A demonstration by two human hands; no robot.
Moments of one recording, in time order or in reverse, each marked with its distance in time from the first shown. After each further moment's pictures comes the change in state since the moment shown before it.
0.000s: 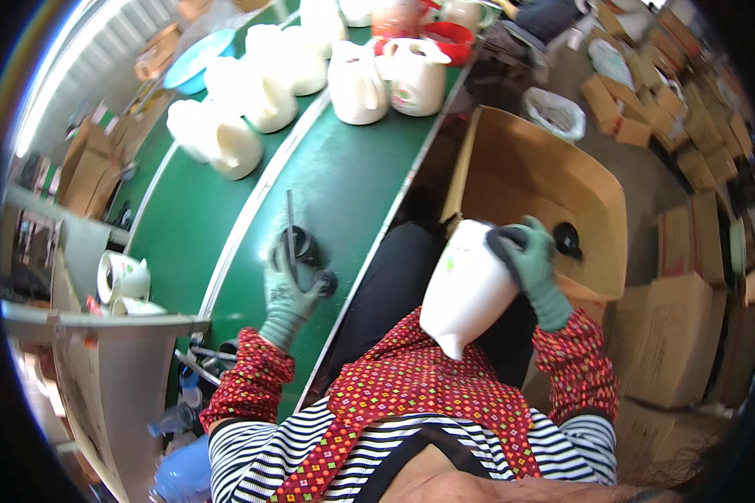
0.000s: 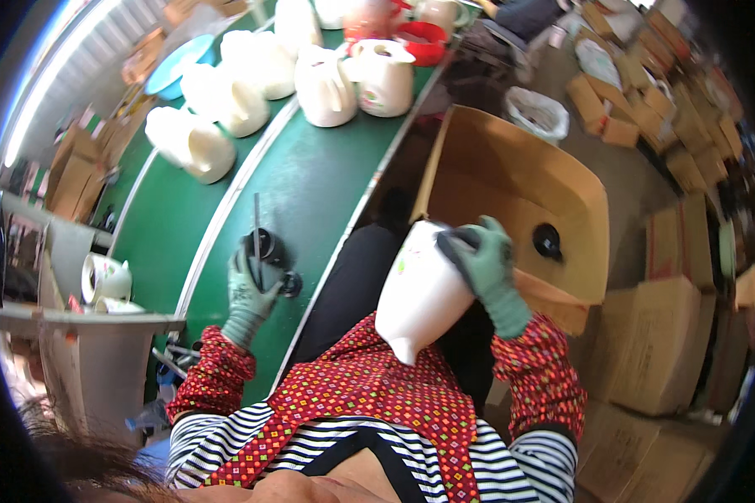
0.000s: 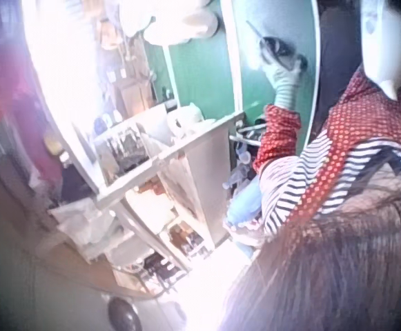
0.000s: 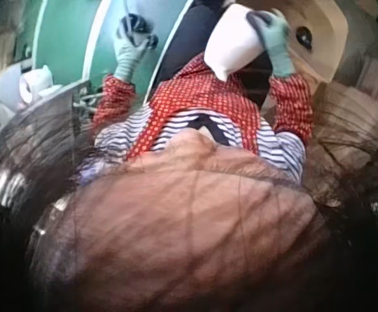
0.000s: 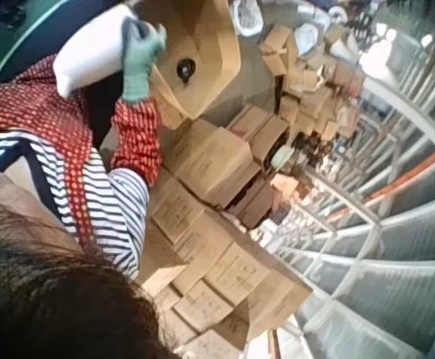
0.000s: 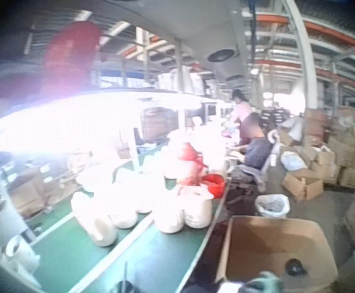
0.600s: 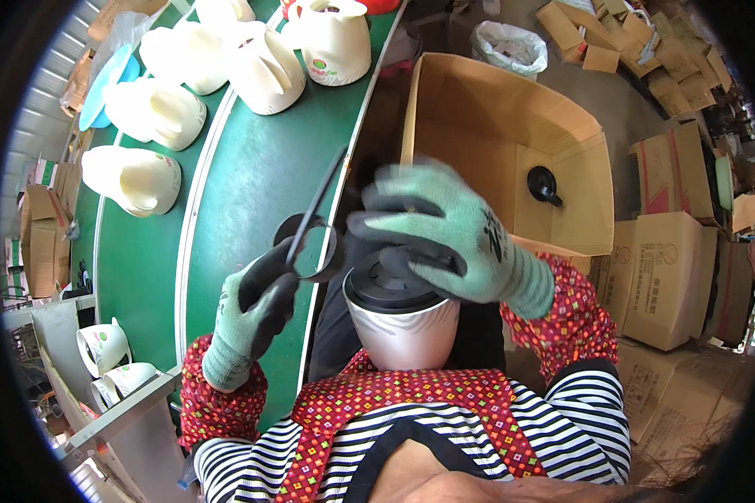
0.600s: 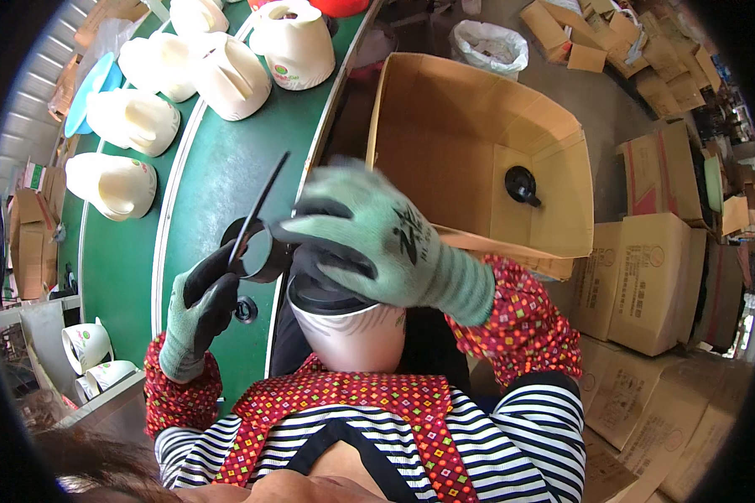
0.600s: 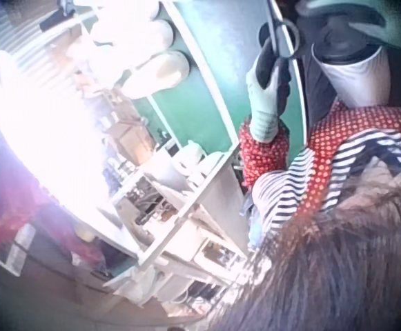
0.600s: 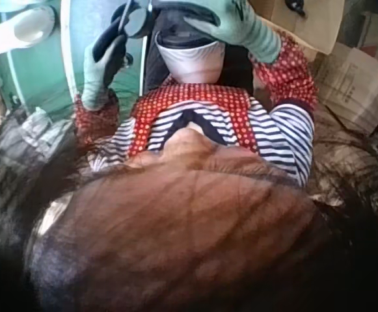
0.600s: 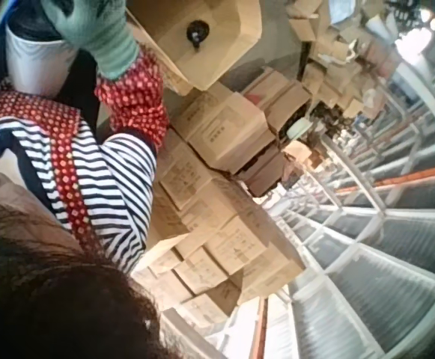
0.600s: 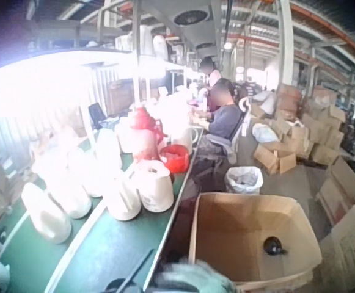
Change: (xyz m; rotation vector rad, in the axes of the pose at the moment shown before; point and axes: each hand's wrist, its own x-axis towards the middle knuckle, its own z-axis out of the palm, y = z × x) left_hand 0.118 0.135 -0.053 -0.905 -0.727 -0.422; right_hand 0.101 -0.046 -0.013 0.280 -0.264 -0.486
